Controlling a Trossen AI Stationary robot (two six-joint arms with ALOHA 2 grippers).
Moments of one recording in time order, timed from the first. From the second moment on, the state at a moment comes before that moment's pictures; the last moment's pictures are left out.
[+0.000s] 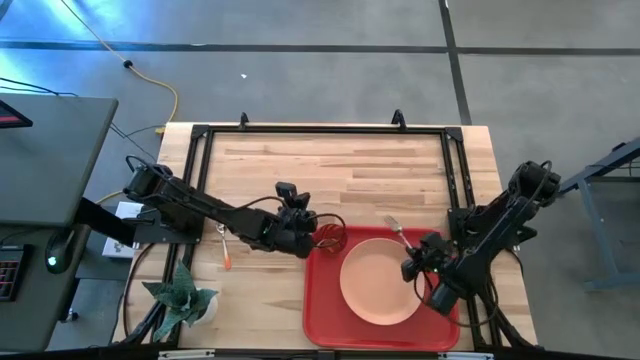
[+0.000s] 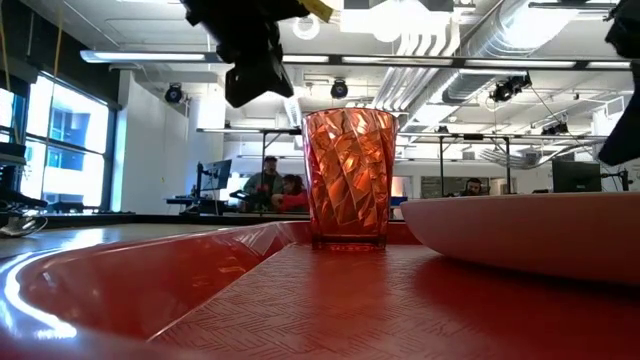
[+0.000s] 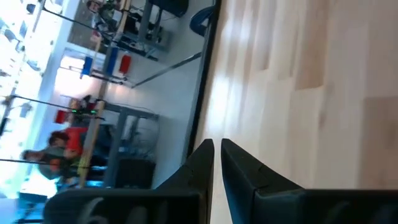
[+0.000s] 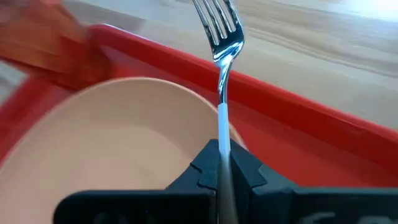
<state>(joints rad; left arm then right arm) -0.32 1.70 1.20 -0.52 -1.12 0.12 0.93 1.49 0.82 -1.01 0.76 2.12</state>
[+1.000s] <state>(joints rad) -0.37 1.70 1.20 -0.45 -1.09 0.08 0.98 1.84 1.12 -1.24 -0.06 2.17</state>
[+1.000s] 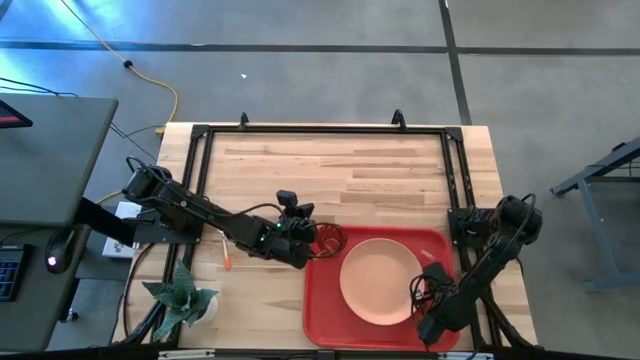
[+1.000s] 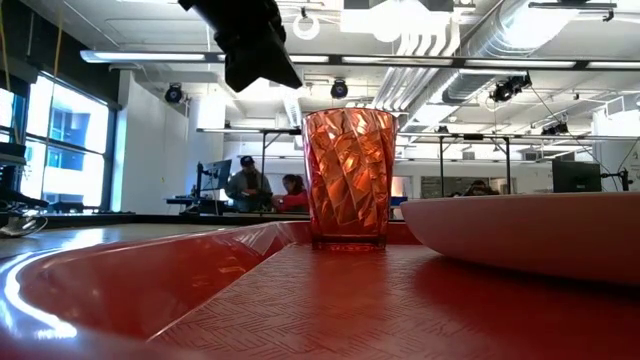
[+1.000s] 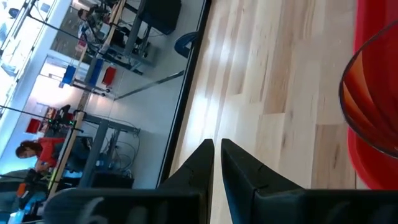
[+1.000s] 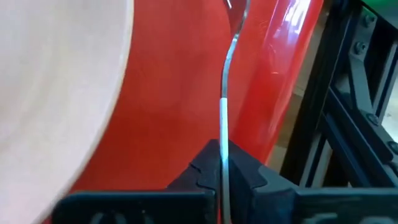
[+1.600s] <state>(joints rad) -0.36 1.68 1.20 -0.65 -0.89 -0.10 0.98 1.78 1.12 -1.27 0.08 2.06</state>
